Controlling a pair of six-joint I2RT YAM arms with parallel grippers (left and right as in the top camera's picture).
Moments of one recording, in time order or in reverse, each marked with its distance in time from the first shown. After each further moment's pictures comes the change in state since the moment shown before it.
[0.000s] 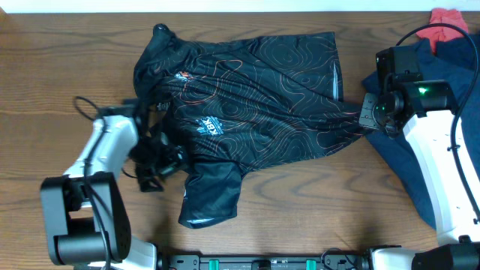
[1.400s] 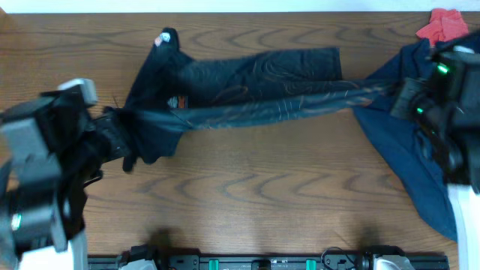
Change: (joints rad) left arm 0.163 -0.701 0.435 -0.008 -0.054 0.023; right arm -0.064 -0.330 0.099 0.140 -0.075 -0.036
